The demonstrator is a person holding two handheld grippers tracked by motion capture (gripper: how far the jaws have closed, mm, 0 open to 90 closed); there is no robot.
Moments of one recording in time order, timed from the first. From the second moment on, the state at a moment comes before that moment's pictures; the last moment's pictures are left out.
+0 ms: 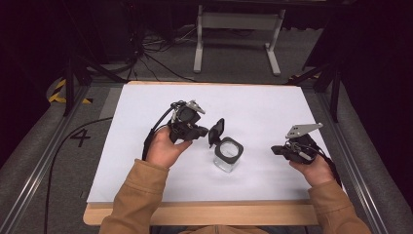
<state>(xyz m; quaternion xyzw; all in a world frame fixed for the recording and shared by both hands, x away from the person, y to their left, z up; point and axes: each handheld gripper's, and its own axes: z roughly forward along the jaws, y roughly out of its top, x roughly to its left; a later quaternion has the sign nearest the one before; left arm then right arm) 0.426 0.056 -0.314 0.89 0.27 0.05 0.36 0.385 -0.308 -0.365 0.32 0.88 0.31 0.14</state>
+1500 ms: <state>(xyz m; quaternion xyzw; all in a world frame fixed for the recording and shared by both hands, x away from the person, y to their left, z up) 0.422 0.040 -0.316 0.89 0.26 0.04 0.37 0.368 -0.221 -0.374 0.24 0.88 0.39 0.13</state>
